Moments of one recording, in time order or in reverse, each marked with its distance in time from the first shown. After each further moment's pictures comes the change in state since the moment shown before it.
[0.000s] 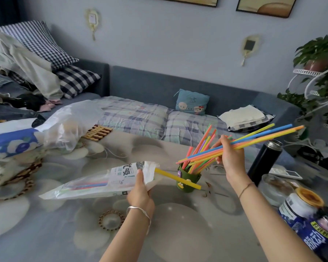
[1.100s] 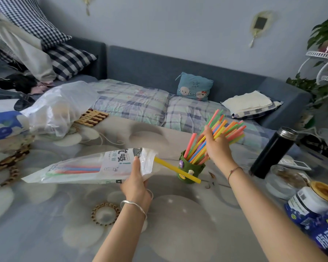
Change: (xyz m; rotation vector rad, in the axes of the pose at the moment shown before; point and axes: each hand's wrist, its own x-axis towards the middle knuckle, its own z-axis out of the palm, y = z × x) left_hand 0.020 -0.005 0.002 -0.002 -0.021 0.071; right_hand 0.025 0.040 0.040 -0.471 -0.178 -0.104
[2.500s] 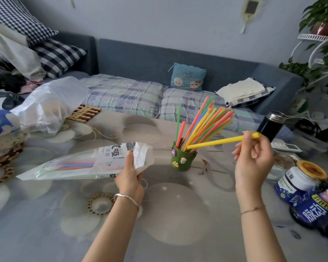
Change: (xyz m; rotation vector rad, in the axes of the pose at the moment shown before) left_hand -0.001 -0.006 -0.011 0.094 -0.040 0.002; right_hand -0.077 0.034 -0.056 0.618 0.562 -0.231
